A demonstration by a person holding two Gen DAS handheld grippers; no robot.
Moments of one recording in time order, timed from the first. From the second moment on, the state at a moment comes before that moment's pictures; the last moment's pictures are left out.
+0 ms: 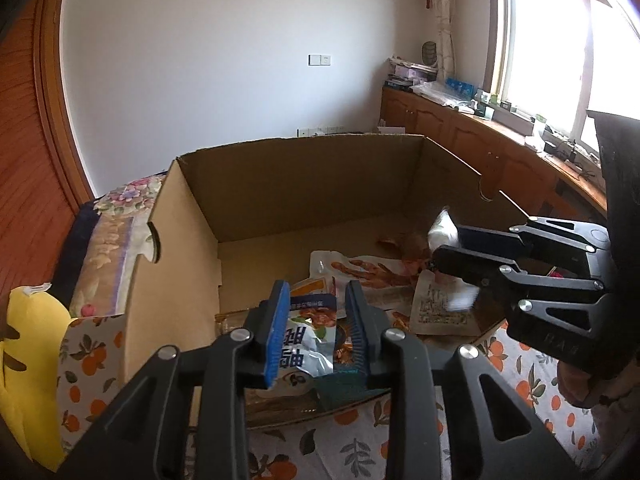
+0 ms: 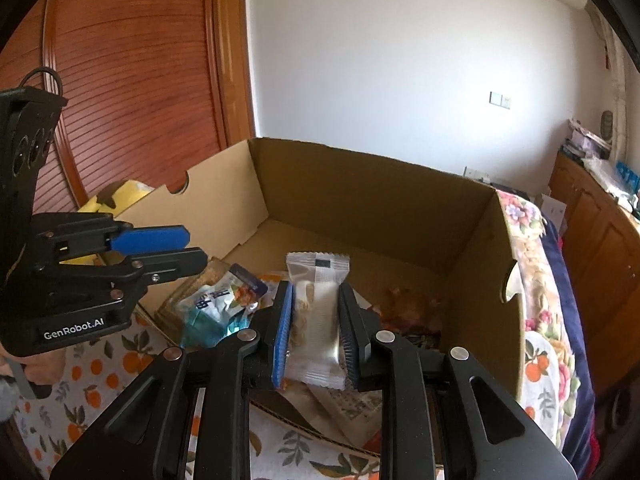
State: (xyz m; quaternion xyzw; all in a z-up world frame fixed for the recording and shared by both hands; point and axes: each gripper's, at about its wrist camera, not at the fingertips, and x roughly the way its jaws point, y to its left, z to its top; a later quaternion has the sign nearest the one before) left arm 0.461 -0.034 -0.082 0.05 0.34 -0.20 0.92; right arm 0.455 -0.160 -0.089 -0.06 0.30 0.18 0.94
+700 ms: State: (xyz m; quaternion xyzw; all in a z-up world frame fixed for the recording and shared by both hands) left arm 0.381 -0.023 -0.020 0.07 0.29 -0.18 0.94; right arm 0.371 -0.159 -0.025 -0.08 0.26 0.16 0.95
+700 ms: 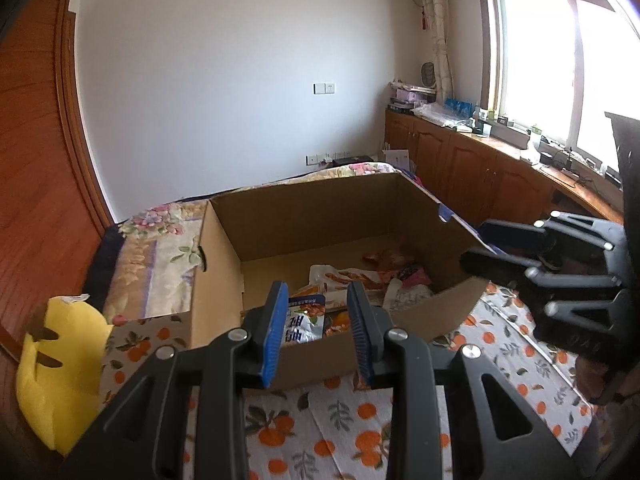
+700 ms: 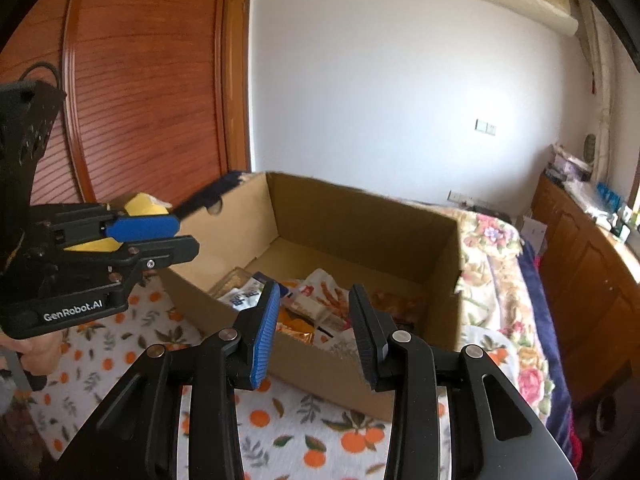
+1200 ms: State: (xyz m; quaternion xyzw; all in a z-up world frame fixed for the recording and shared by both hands) left arm 0.280 -0.012 0.032 0.07 0.26 -0.18 0.95; right arm 0.270 -0.173 0.022 -0.08 0.24 0.13 0.96
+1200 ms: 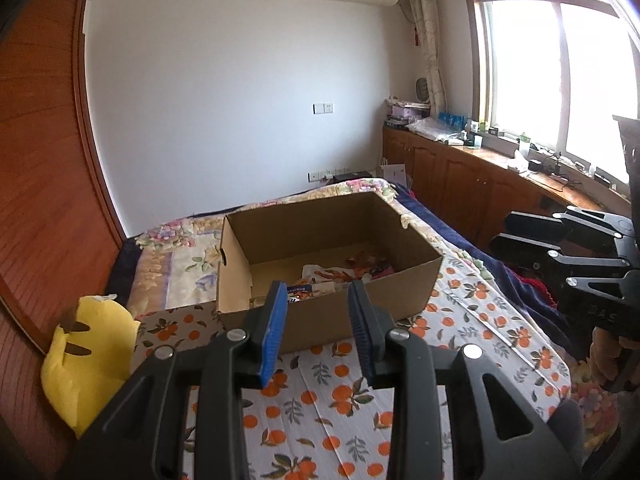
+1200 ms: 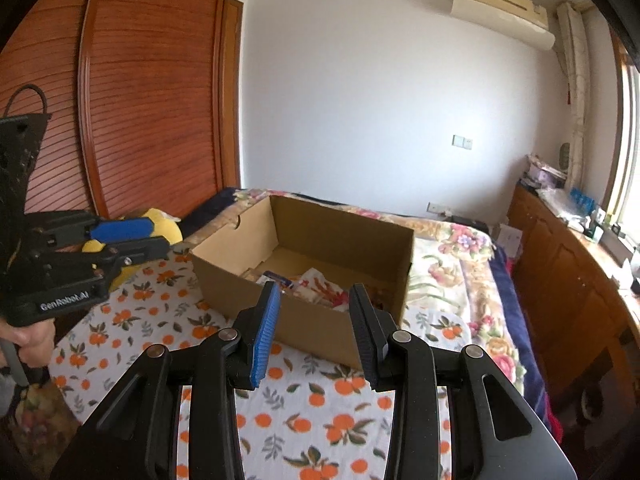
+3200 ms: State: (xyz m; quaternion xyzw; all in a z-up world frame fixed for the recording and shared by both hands) left arm 0.038 0.002 -0.015 0.04 0.20 -0.05 0.98; right arm 0.056 -0.196 -0.033 0.00 0.21 0.04 0.98
